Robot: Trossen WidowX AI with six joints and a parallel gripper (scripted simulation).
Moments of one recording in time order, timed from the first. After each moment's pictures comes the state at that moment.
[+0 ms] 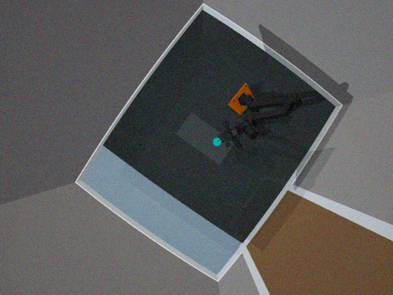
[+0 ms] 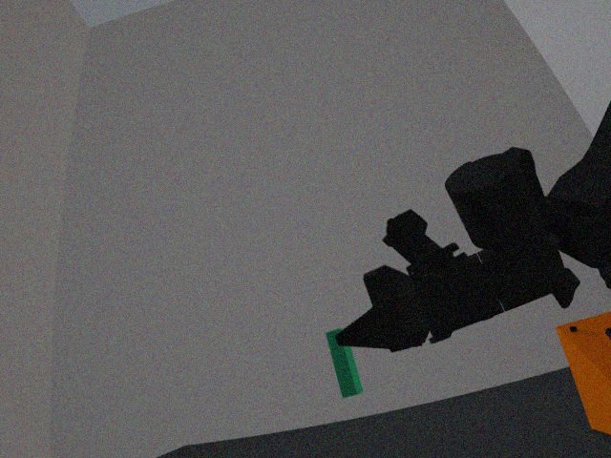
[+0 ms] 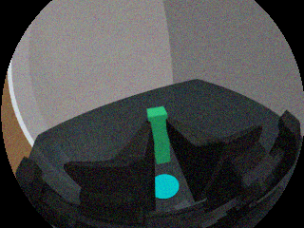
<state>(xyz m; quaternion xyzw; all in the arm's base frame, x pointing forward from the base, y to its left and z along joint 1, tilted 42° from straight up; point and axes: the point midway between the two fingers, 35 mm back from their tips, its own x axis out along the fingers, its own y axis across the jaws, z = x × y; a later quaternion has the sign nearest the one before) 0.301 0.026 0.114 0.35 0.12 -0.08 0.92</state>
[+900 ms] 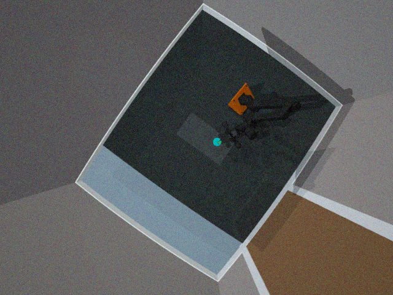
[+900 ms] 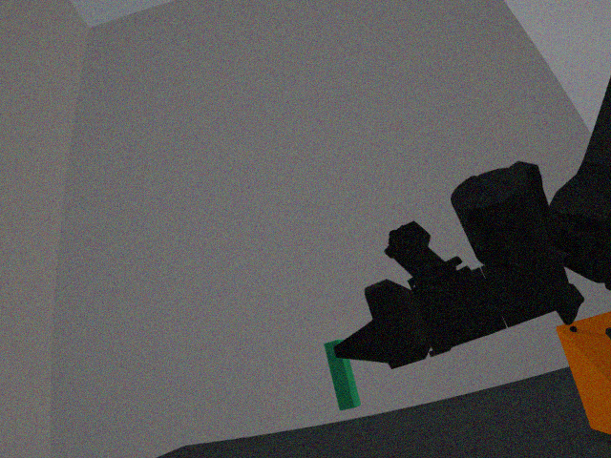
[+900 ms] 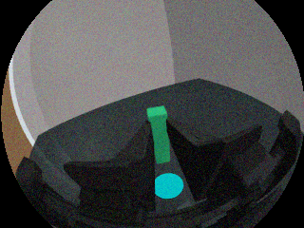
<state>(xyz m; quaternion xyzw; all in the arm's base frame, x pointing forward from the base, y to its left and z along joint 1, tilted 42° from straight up) 0.303 0.037 0.108 0.36 0.11 -0.08 0.92</state>
